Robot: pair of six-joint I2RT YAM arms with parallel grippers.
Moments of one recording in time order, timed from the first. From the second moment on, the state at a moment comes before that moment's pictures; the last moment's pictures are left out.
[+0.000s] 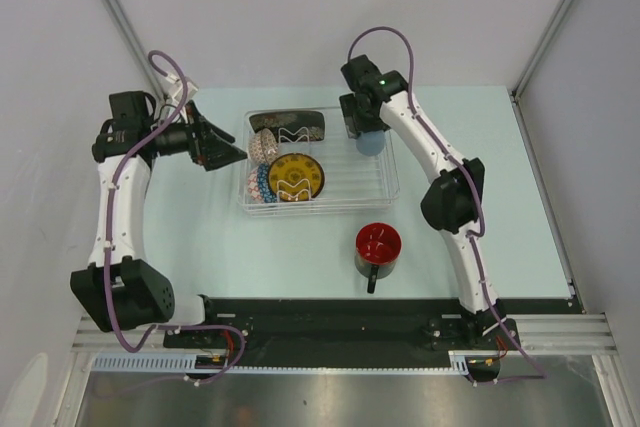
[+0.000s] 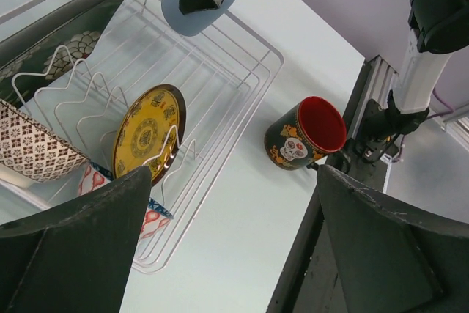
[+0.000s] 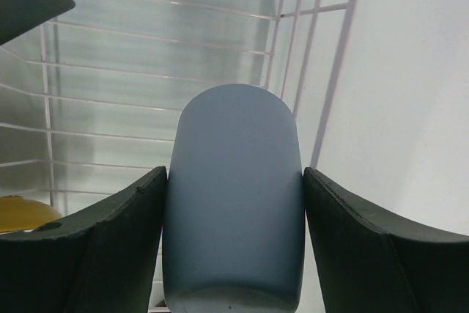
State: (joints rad) left arm 0.21 1.37 1.42 -0.86 1.26 0.33; right arm 0.52 2.31 2.45 -1.18 0.28 0.22
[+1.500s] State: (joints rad) left arm 0.27 1.37 1.33 -0.90 1.30 0.43; right arm 0.49 2.46 2.43 -1.00 0.15 0.20
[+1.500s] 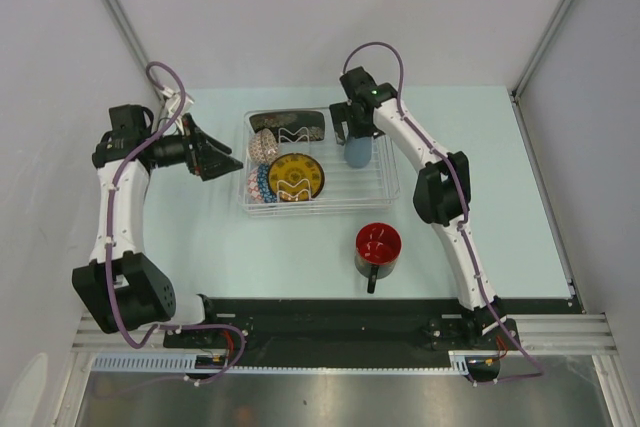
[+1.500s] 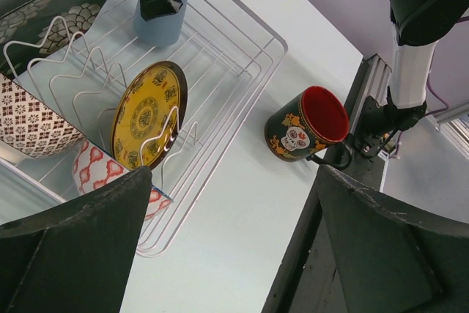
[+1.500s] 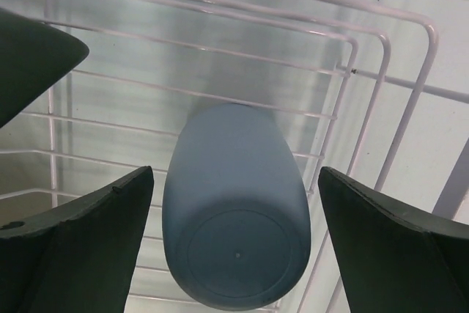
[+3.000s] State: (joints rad) left arm 0.25 1.21 1.29 -0.88 1.26 0.42; right arm 1.12 1.24 1.26 -0.92 0.39 0.43
